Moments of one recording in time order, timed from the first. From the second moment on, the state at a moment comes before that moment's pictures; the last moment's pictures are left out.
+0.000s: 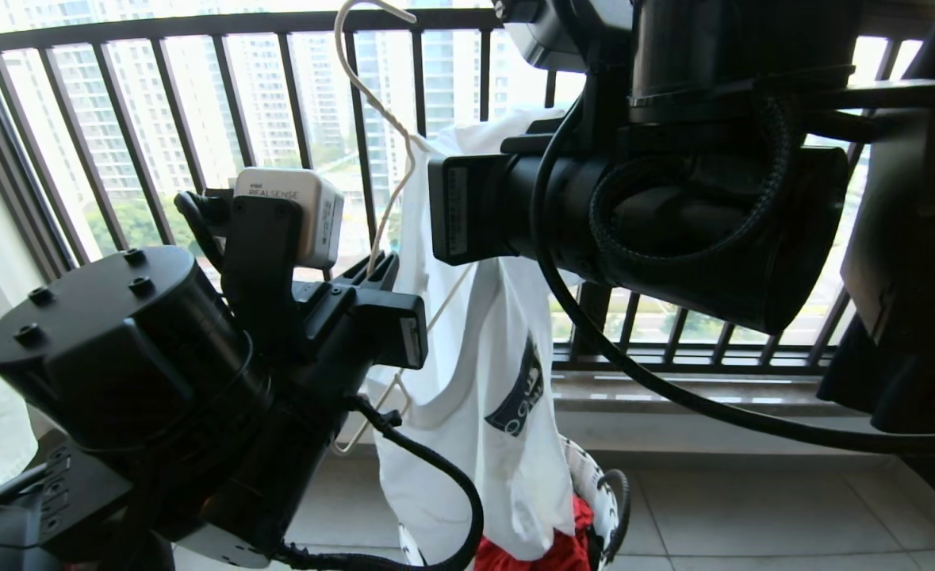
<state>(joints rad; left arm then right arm) -0.90 1.57 -0.70 -1.13 0.68 0.13 0.97 1.77 -1.62 -0.06 -0.37 0.11</state>
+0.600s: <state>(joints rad) -0.91 1.55 -0.72 -1.13 0.69 0.14 1.02 1.75 -1.62 -0.07 -0.38 0.03</state>
